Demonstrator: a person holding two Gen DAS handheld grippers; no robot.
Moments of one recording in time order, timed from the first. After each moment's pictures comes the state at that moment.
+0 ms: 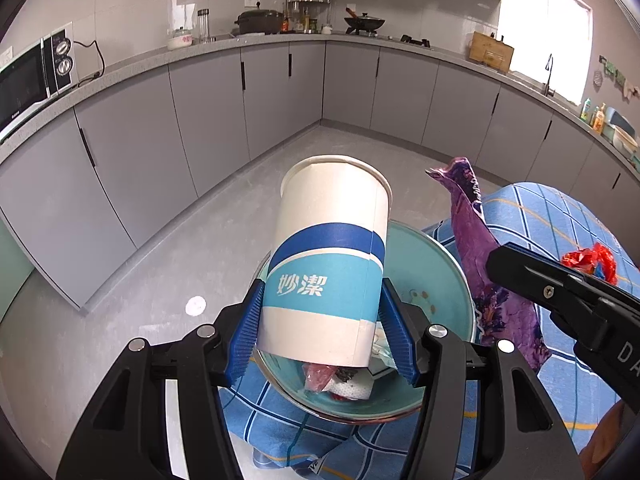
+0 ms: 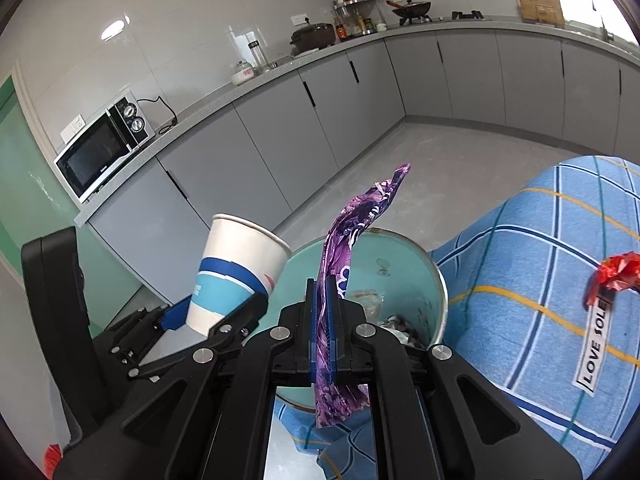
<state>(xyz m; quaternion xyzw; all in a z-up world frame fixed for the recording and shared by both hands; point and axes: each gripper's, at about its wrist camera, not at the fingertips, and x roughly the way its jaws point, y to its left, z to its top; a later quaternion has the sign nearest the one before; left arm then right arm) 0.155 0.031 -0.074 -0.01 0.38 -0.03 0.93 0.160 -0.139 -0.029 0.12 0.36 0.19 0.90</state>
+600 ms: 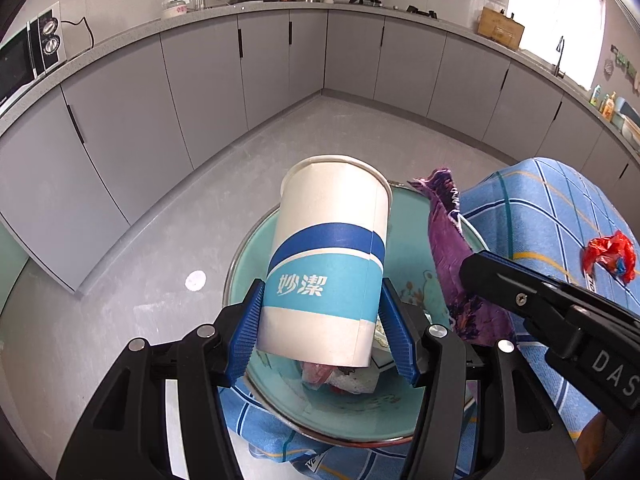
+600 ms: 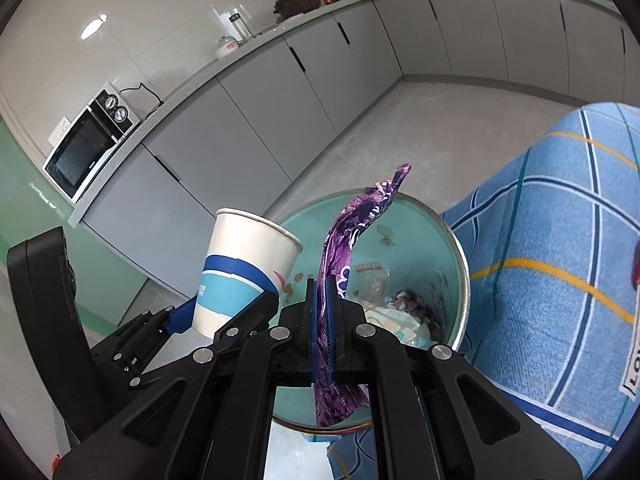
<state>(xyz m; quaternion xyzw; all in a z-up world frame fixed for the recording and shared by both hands) 0.186 0.028 -0.115 -0.01 0.43 -0.03 0.90 0.199 -0.135 -0.076 0.16 0.42 0.20 0.87</state>
